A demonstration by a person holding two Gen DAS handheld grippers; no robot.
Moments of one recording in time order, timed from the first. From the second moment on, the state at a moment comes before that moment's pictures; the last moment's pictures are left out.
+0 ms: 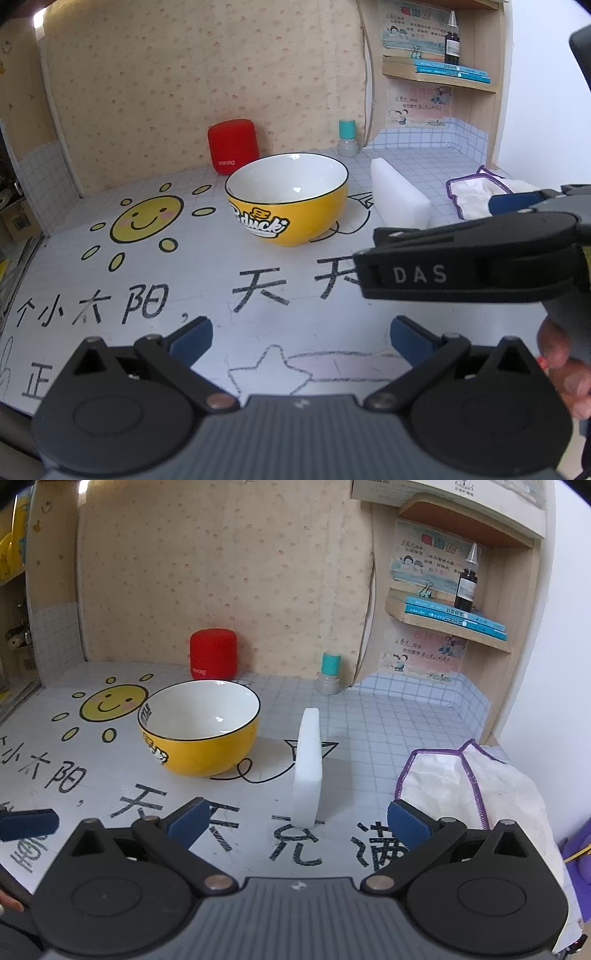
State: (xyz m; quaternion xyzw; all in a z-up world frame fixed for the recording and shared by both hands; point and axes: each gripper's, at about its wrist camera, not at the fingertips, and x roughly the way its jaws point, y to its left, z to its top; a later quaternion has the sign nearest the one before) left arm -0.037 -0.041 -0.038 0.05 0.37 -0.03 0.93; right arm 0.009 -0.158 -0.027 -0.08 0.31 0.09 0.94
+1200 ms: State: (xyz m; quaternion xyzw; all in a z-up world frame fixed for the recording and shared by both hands) left arm -0.041 -0.048 -0.036 0.06 0.37 -0.02 0.93; right arm 0.006 -0.153 -0.028 -0.10 0.30 0.09 0.95
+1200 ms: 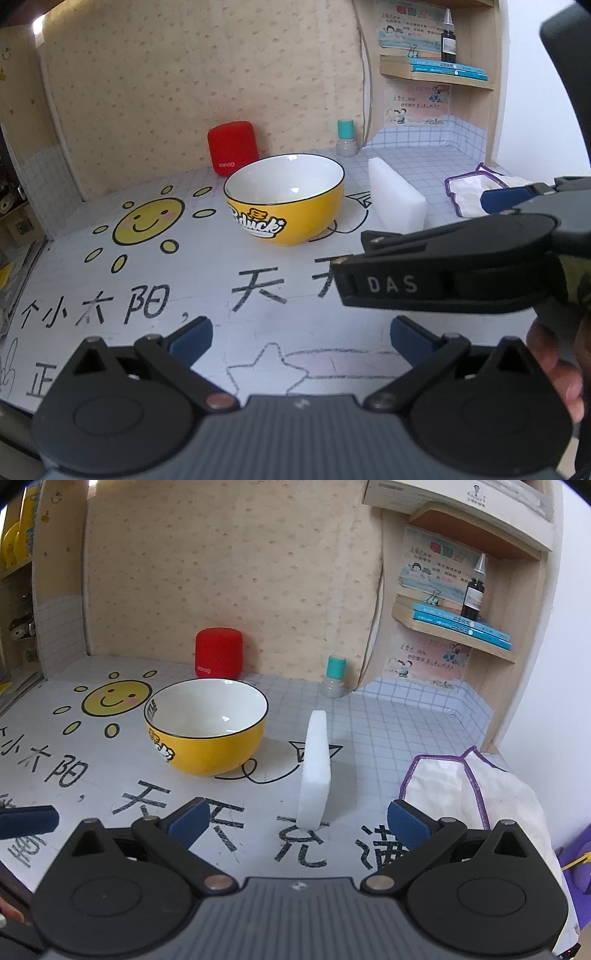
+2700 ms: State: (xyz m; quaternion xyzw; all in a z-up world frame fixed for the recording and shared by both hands) left arm -0.045 -0.066 -0.041 0.08 0.38 -0.03 0.92; right arm 0.007 -0.158 -0.030 -0.09 0.30 0.10 0.95
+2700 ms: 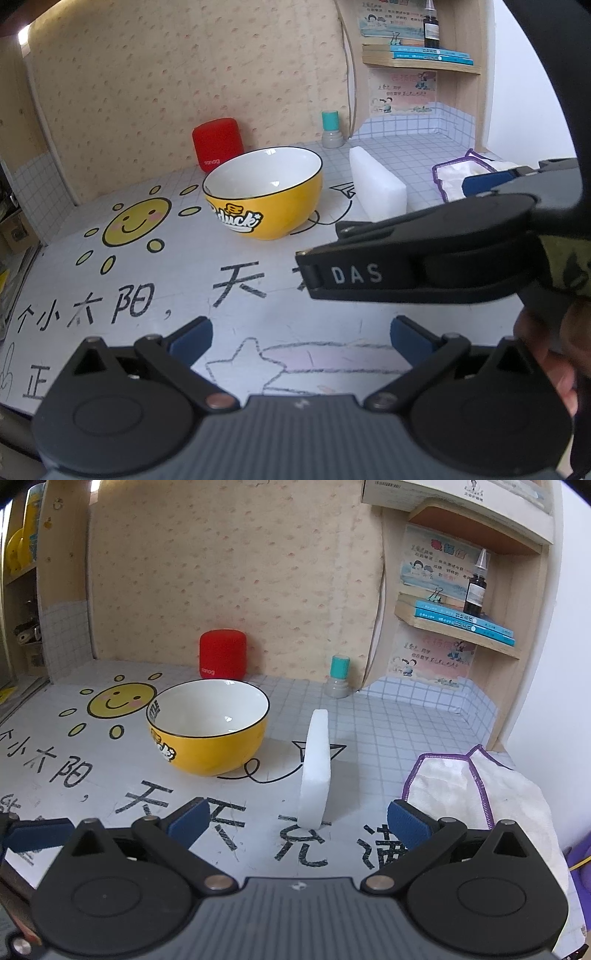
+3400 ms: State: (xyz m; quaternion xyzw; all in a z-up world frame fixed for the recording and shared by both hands) left arm -0.042 -0.063 -0.039 0.07 0.38 -0.02 0.92; right arm 0.006 -0.157 -0.027 -0.09 0.29 0.10 0.95
